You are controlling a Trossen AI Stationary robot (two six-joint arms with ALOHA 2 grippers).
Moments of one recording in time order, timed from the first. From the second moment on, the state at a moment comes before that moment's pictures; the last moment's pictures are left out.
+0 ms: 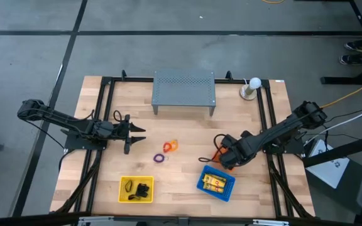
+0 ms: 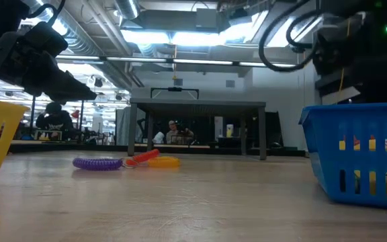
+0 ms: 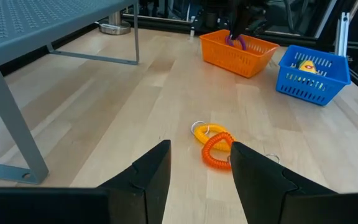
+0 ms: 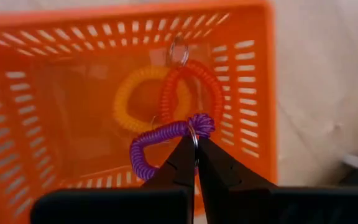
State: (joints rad) left arm -0.17 0.53 0.02 0.26 -0.31 -0.18; right arm 0.47 1.56 0.96 -1.09 0.22 1.16
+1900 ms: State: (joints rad) left arm -0.17 0.54 0.02 0.26 -0.31 -0.18; right arm 0.29 1.88 1.32 -0.16 0.10 0.09
